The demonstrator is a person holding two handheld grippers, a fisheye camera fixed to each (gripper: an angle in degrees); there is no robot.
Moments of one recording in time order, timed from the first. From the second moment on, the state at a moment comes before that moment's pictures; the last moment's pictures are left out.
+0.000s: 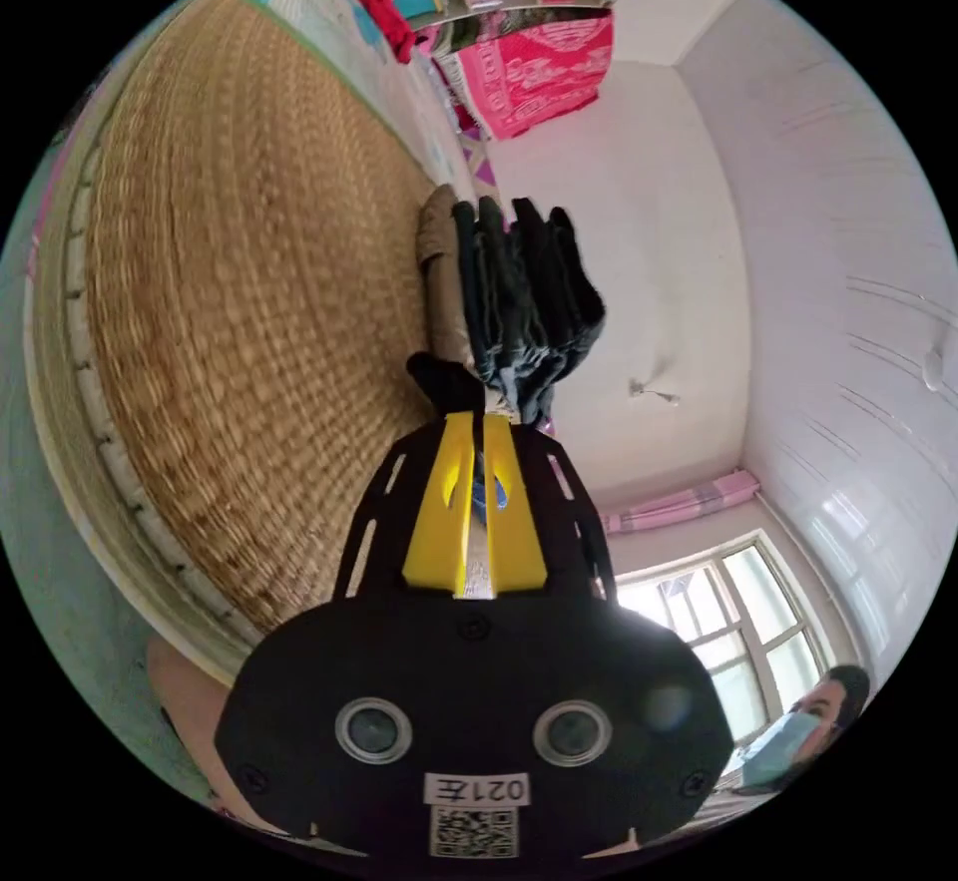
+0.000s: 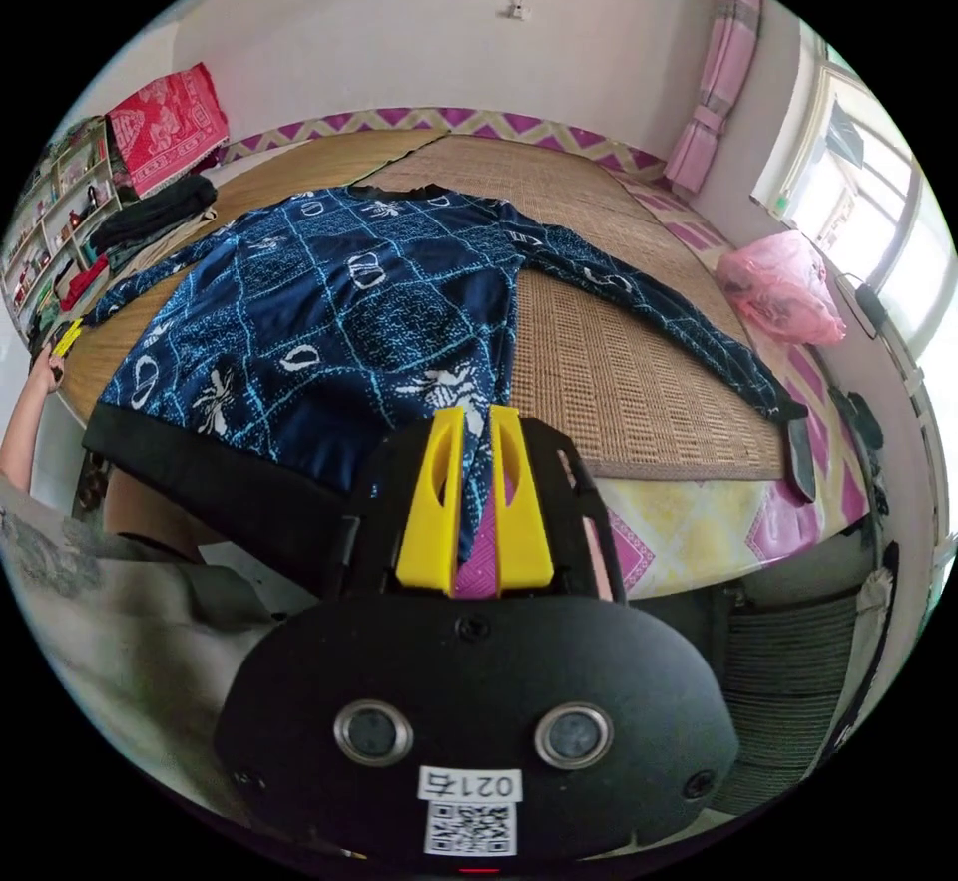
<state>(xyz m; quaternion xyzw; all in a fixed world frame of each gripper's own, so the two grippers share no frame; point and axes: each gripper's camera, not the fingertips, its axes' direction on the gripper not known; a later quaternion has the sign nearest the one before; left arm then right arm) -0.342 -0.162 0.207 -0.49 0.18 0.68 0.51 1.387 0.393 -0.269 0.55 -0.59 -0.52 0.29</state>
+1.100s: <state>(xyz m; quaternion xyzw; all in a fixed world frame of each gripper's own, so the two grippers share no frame) -1.083 0.317 -0.030 -0.48 0.02 0.84 -0.25 1.363 -0.019 -0.204 0.45 -0.70 -0.50 0.23</state>
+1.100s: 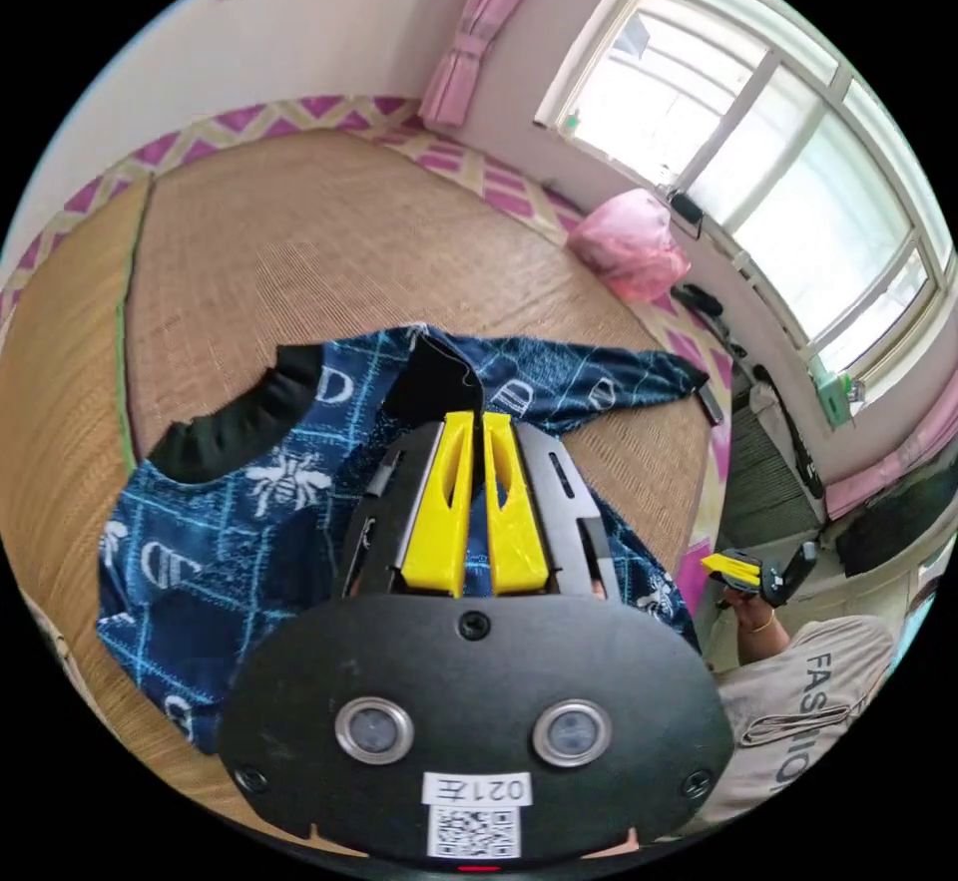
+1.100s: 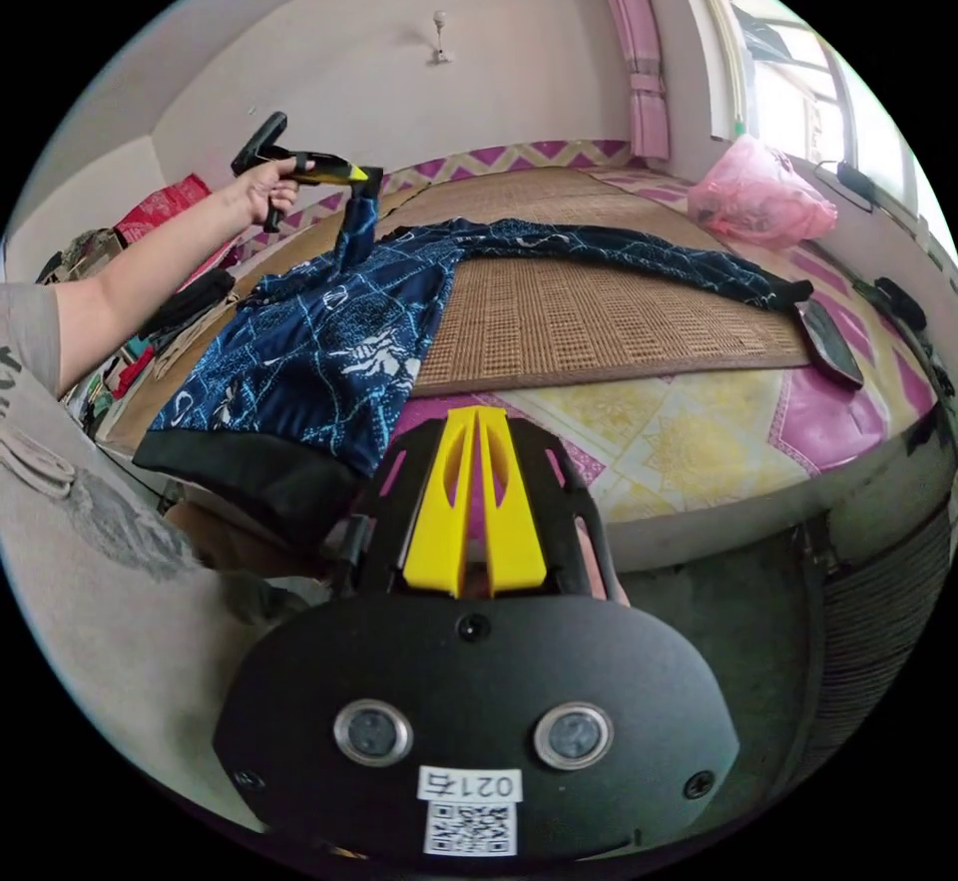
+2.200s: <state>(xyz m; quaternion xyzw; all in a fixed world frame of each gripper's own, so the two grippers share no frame) -0.829 0.202 0.038 -0.62 0.08 0.74 -0.23 1.102 -0.692 -0.294 0.06 -0.91 -0.24 0.34</state>
